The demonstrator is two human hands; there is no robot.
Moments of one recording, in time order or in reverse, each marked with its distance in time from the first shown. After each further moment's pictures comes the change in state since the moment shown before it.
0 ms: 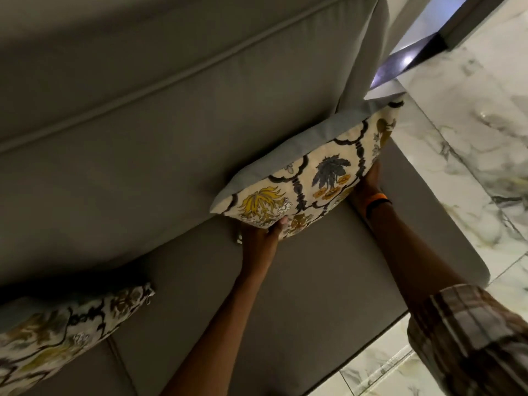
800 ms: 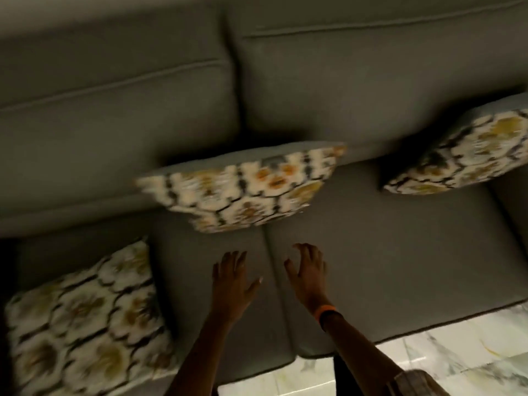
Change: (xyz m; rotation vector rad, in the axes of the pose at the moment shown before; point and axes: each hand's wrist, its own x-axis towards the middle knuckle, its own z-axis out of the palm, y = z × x) left_hand -0.321 -0.197 -0.423 0.924 0.004 -0.148; right_hand -0.543 0.222 0.246 -1.007 -0.565 -0.233
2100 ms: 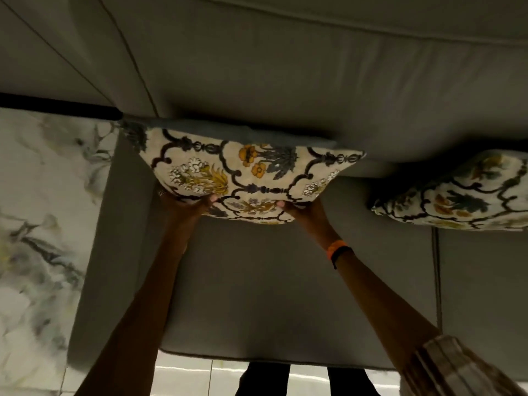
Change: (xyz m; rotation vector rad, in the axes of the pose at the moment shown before) left_hand -0.076 -0.537 -0.226 -1.113 0.565 -0.552; right_hand -0.045 -0.418 0.314 0.675 -0.341 -0.196
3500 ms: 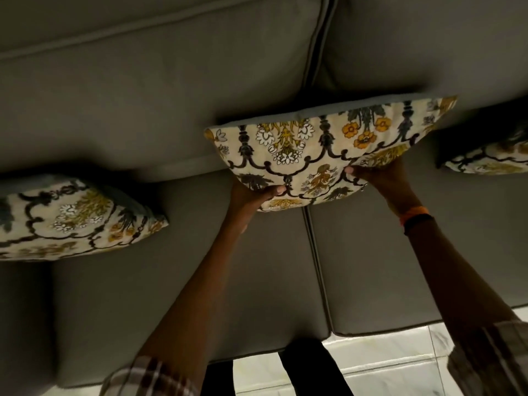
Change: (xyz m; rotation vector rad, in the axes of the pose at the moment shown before) left_hand -0.187 0.047 0.496 -0.024 -0.607 0.129; right_hand -0.041 0.024 -0.557 -0.114 0.338 -0.139
